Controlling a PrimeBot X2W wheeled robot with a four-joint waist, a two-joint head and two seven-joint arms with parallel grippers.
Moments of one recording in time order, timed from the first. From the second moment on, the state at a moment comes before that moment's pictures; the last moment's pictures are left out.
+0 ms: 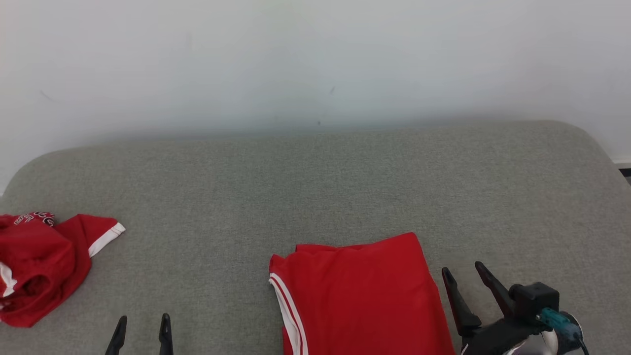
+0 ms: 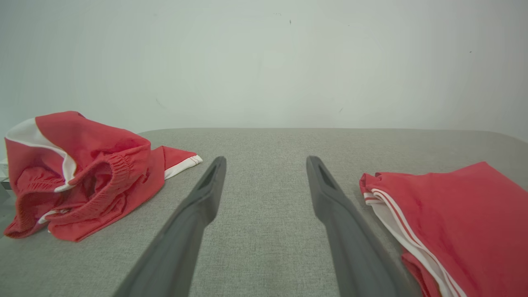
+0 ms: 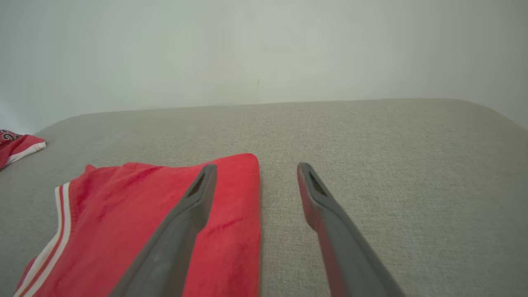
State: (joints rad) left arm 0.18 0.06 0.07 0.03 -0.11 -0.12 -0.26; right arm -0.11 -0.19 0.21 0.35 0.32 0.13 -0.18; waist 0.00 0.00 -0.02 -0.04
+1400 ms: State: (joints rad) left arm -0.04 0.05 -0.01 -0.02 -0.12 -0.13 -0.26; right arm -0.88 -0.37 0.59 0.96 0.59 0.13 -0.10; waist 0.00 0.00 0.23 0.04
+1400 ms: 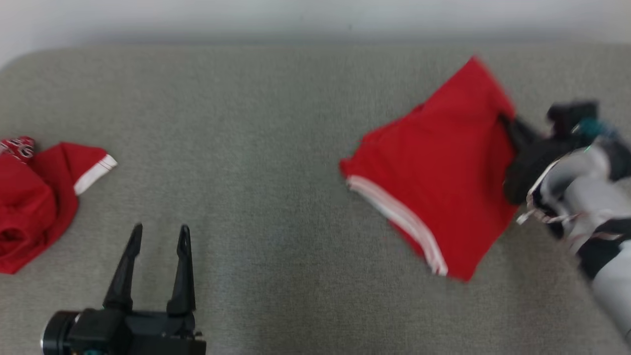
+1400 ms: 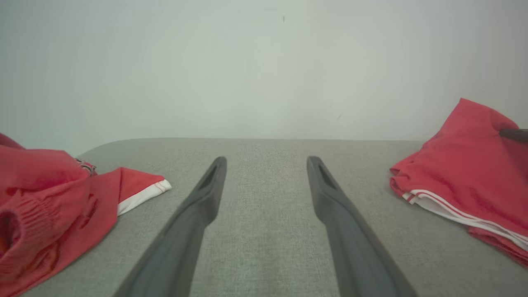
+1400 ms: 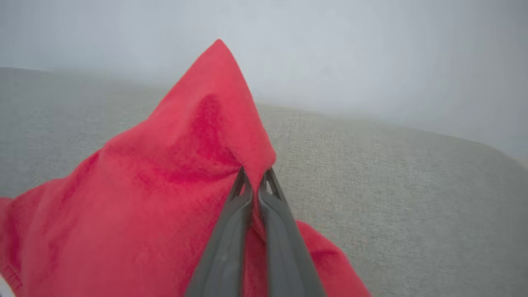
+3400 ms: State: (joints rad) left arm 0.05 0.07 0.09 -0.09 -0.12 -0.13 -0.26; right arm -1.09 -0.56 0.54 0.82 0.49 0.13 -0.26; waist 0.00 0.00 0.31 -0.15
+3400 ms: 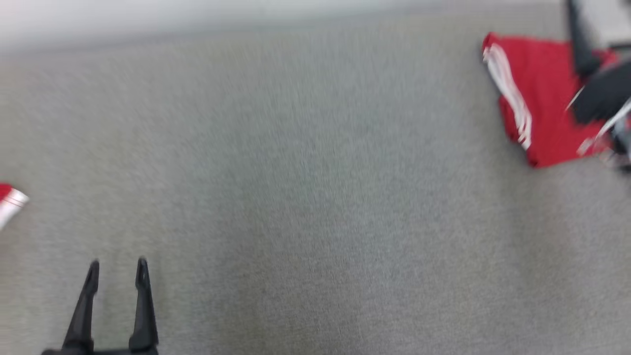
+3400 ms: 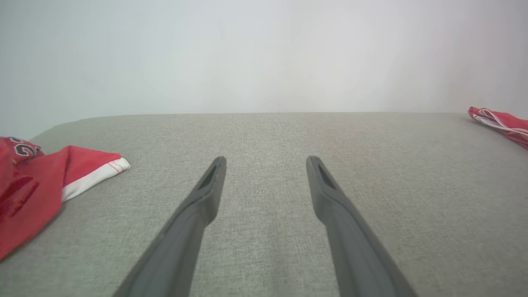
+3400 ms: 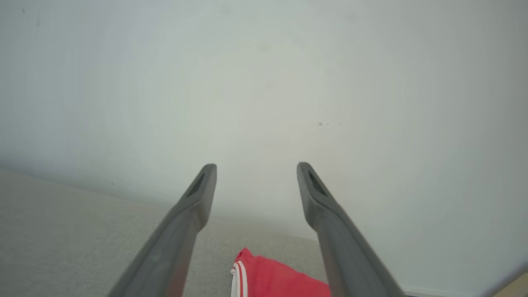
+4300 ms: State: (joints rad) left arm 0.17 0.06 0.13 0.03 -0.12 -0.12 -0.26; right arm -0.08 -0.21 0.14 0.22 0.30 0.13 -0.26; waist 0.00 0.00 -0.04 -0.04
